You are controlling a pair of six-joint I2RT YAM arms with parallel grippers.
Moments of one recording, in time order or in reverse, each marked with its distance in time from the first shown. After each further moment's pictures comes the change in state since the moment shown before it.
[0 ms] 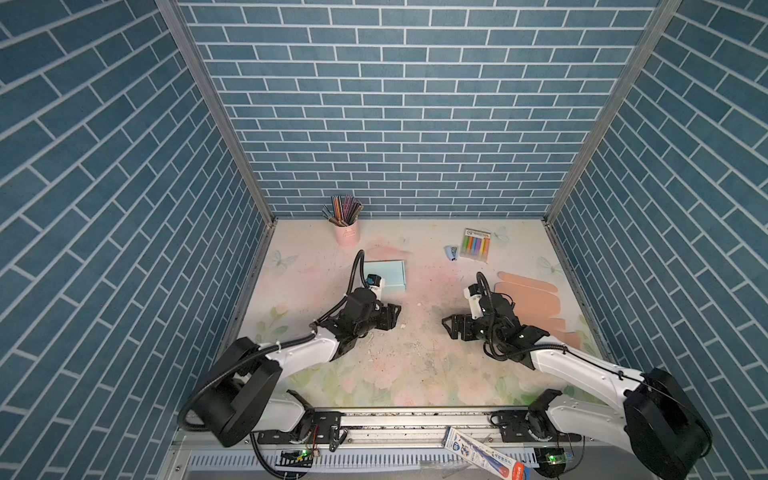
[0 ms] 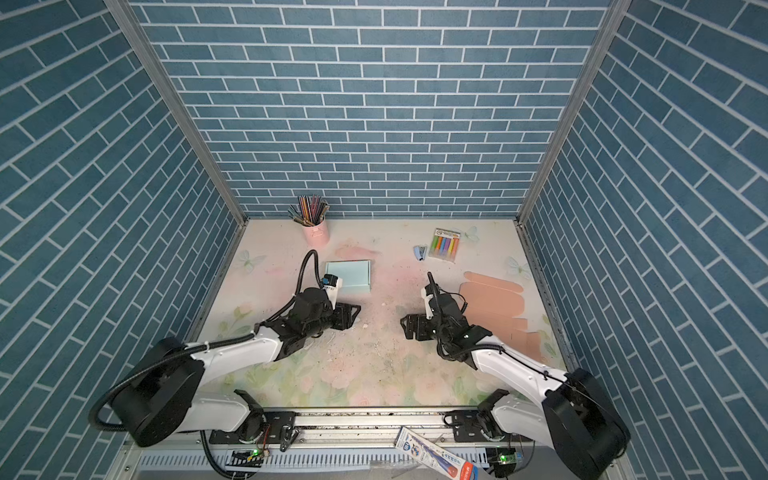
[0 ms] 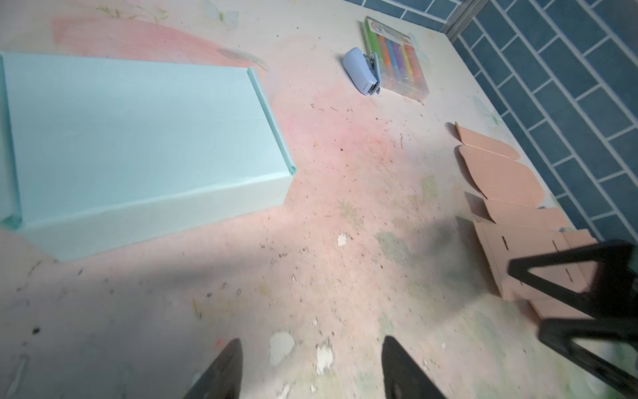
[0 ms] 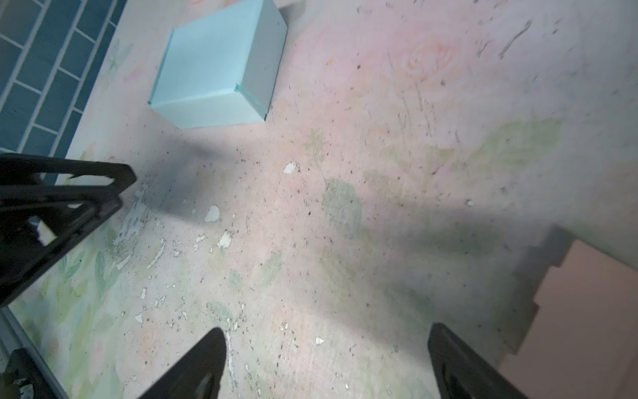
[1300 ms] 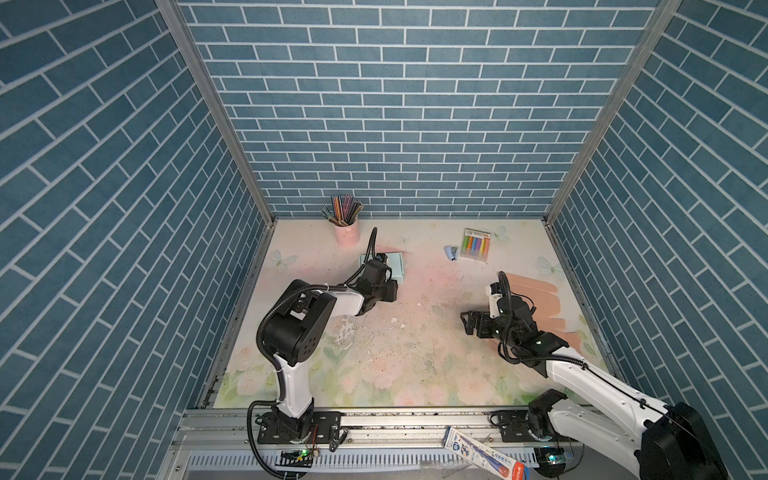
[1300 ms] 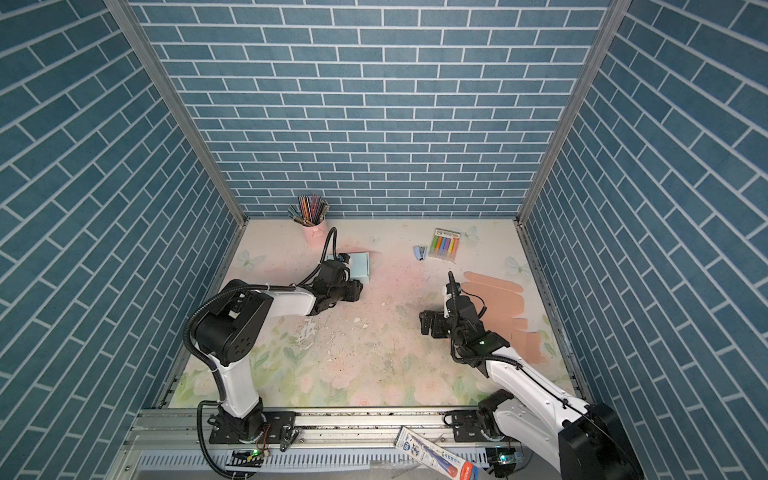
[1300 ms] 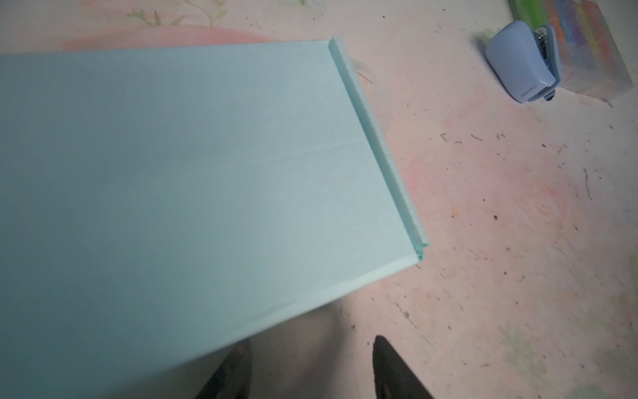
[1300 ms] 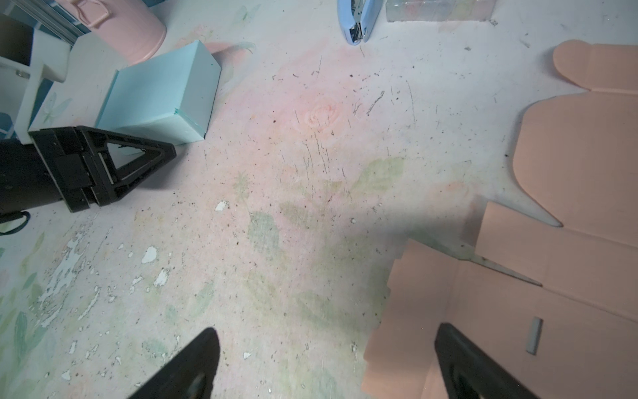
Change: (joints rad) left arm 0.139 0.472 0.363 -0.038 -0.037 0.126; right arm -0.121 -0.126 -0.032 -0.089 0.100 -0.071
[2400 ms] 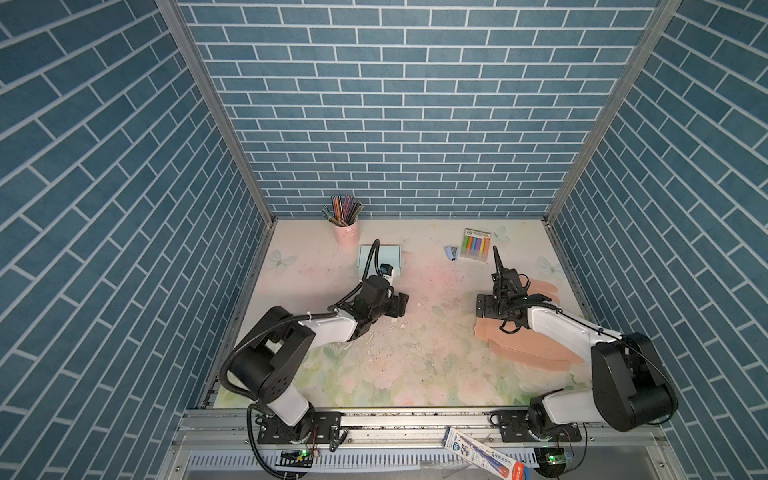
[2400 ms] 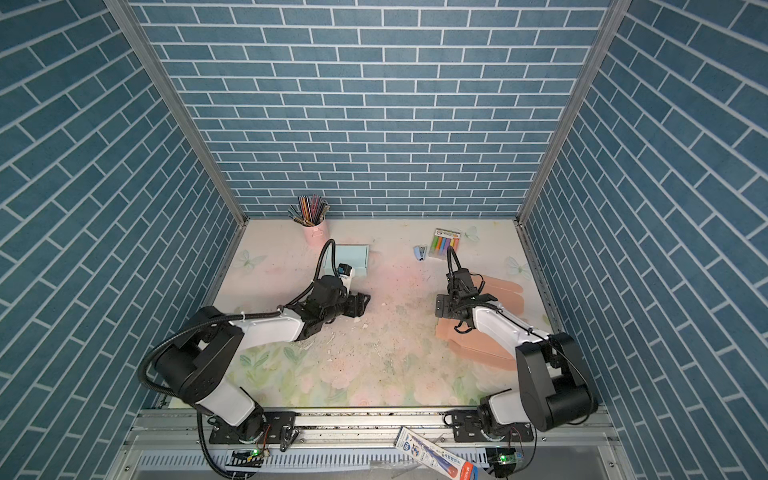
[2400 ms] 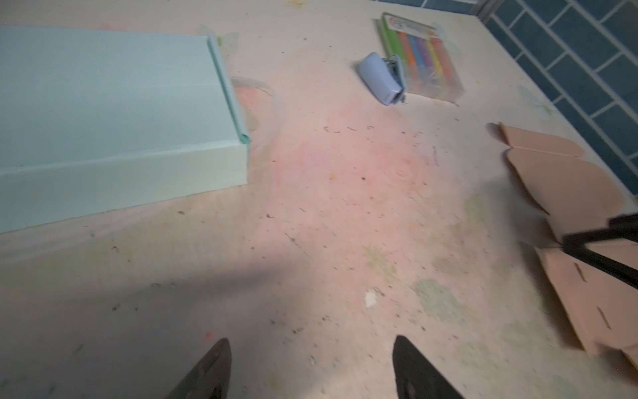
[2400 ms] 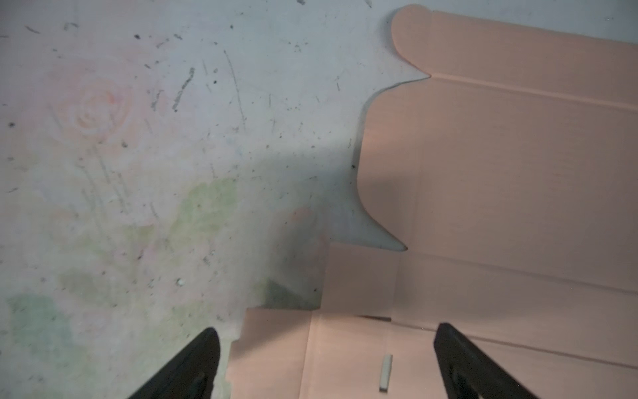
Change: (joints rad) left arm -0.173 -0.330 -0.281 0.110 -0.013 -0.045; right arm -0.192 0.461 0.322 -0.224 0.184 -0.103
